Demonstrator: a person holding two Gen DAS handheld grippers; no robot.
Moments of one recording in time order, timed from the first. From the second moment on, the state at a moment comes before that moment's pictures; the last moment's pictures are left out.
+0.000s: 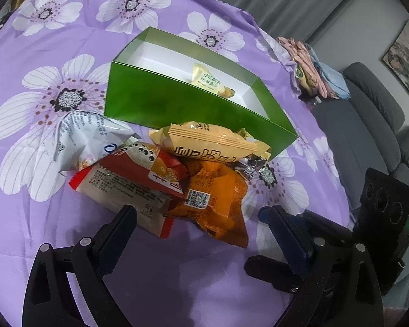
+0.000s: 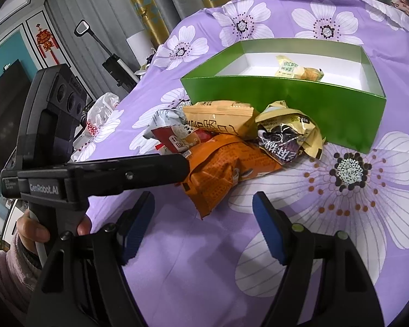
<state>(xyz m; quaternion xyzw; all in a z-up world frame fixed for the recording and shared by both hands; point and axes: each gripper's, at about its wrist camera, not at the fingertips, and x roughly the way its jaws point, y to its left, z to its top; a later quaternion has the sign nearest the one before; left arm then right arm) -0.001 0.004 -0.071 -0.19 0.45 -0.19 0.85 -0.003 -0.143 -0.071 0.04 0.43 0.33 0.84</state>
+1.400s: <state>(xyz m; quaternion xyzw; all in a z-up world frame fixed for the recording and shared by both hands) 0.027 -0.033 -0.083 -0.21 0.50 -0.26 0.80 0.013 -0.160 -0.088 0.07 0.45 0.33 0.82</state>
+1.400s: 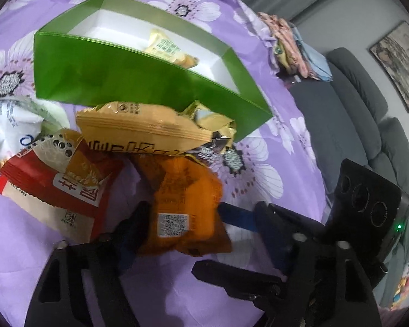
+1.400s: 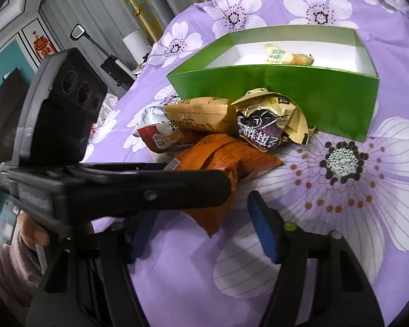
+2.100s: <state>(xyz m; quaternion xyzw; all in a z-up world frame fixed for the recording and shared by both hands) -0.006 -0.032 -0.048 -0.18 0.46 -0.25 0.83 -0.018 -0.158 -0.051 0.05 0.40 0.37 0.84</state>
